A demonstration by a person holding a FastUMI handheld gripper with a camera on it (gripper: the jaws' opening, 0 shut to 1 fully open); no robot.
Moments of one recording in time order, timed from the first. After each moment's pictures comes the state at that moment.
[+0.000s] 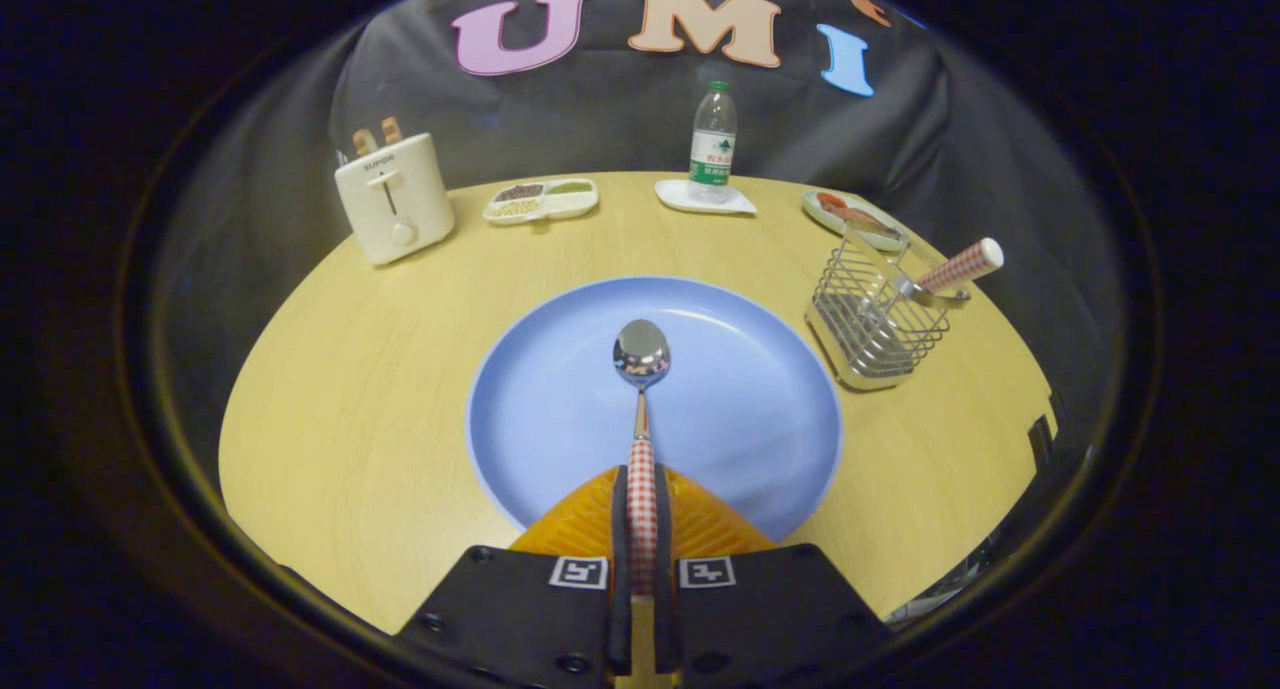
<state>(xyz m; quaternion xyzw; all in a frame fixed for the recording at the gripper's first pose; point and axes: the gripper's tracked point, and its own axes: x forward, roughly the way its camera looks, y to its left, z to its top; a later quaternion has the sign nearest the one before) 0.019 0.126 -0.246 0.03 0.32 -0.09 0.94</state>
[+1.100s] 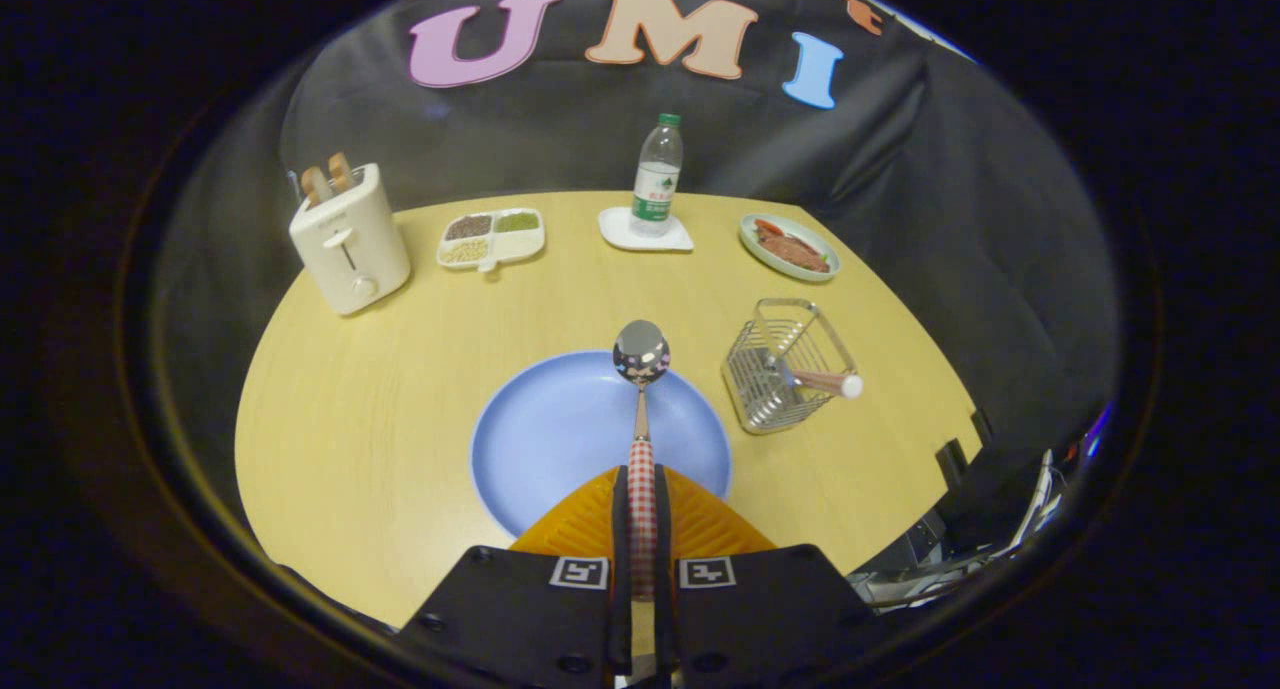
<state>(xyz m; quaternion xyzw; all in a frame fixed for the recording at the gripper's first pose) 0.014 0.082 -0.140 0.02 0.37 -0.19 0.91</state>
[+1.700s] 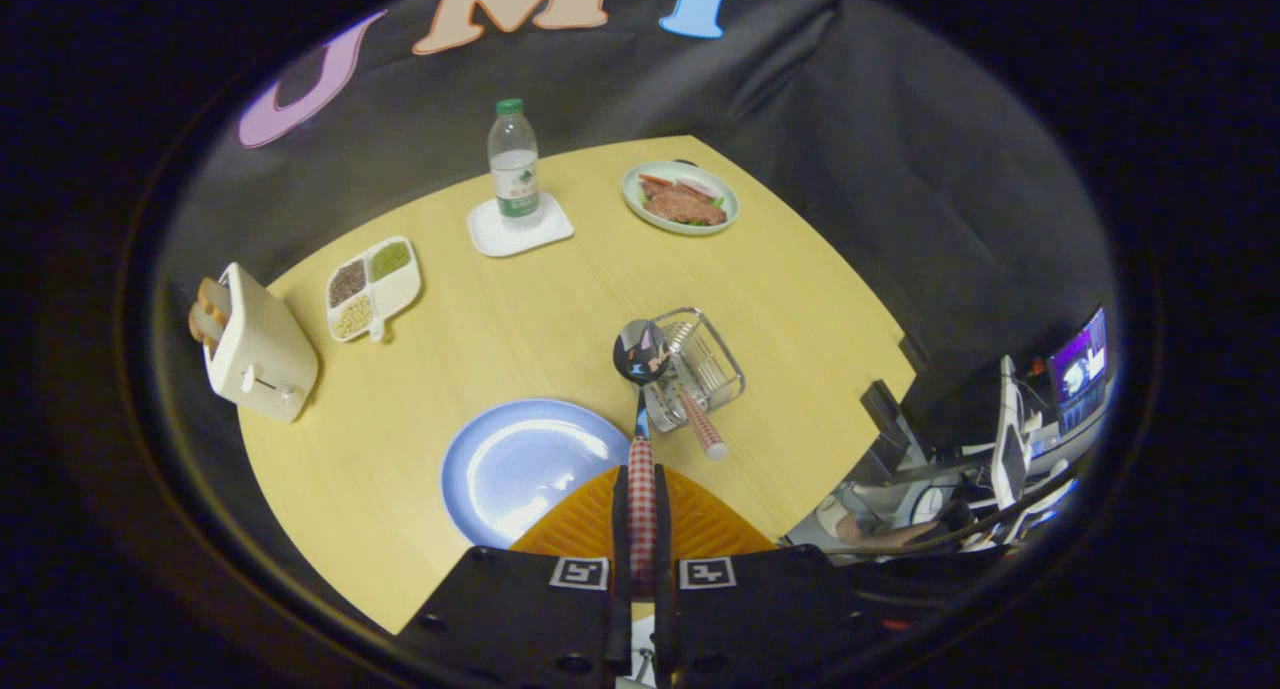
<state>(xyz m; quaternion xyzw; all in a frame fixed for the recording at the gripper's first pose) 0.025 0.011 -0.086 0.12 0.51 -0.31 0.80</state>
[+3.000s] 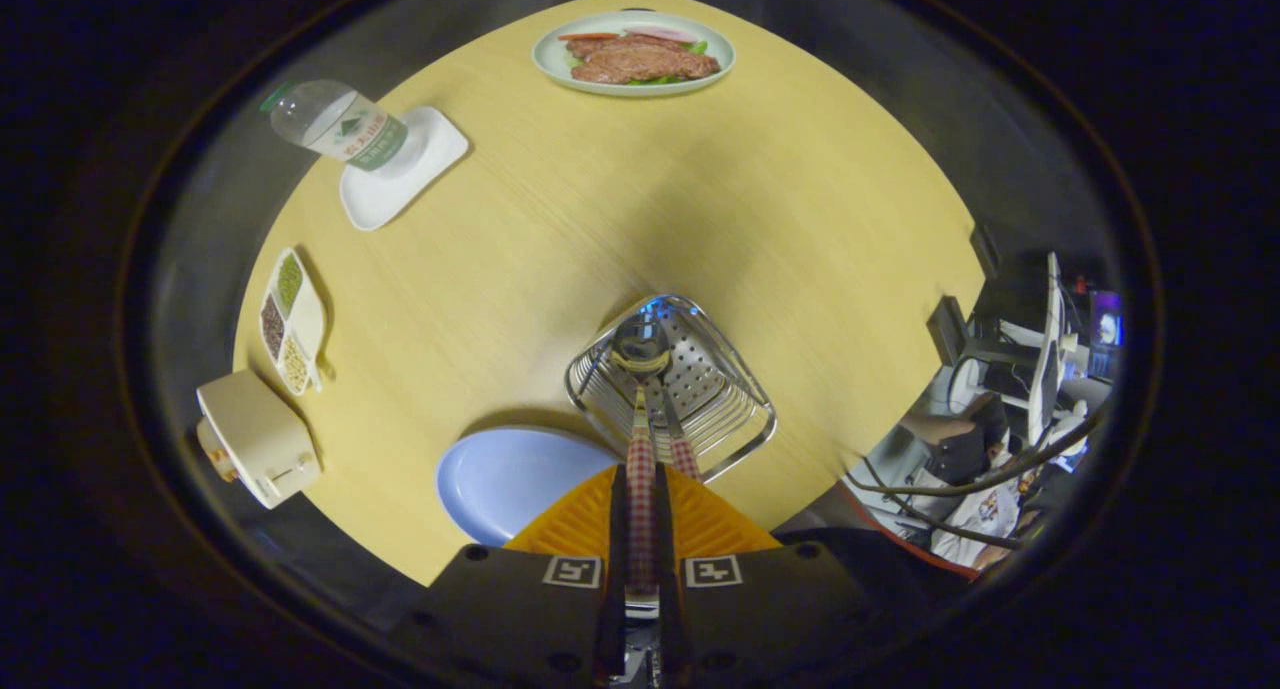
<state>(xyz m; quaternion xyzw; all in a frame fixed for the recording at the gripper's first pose) 0.072 -0.037 -0.161 0.26 0.67 -0.25 0.64</state>
